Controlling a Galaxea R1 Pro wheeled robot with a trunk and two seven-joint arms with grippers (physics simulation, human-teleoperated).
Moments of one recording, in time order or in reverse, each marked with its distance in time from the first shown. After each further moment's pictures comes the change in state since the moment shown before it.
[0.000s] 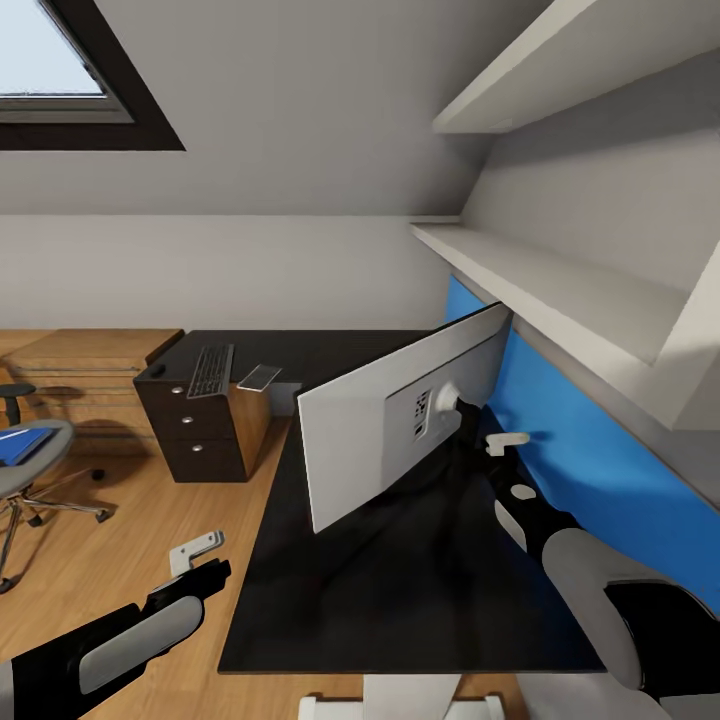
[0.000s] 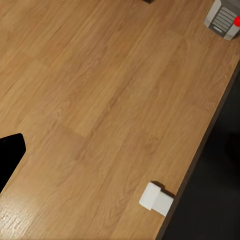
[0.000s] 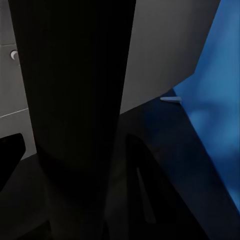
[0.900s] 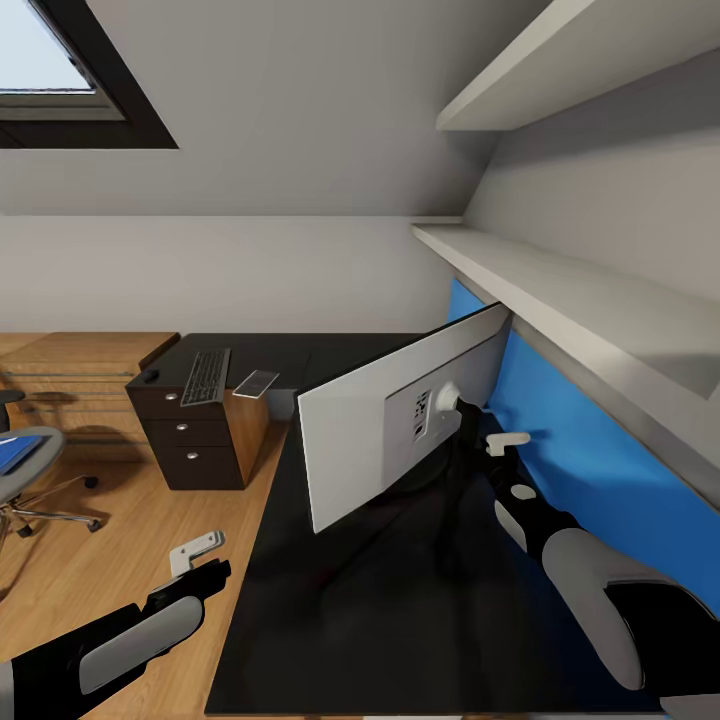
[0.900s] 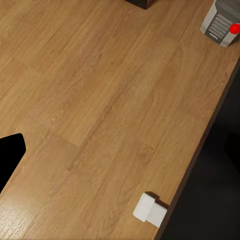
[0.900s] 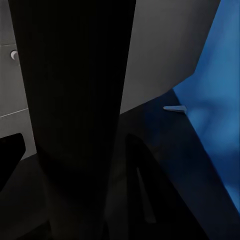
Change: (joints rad) left arm 0.000 0.000 -0.001 0.000 0.000 0.000 0.000; right arm 0.000 0.000 0.000 0.000 -0.001 0.000 0.000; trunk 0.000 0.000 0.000
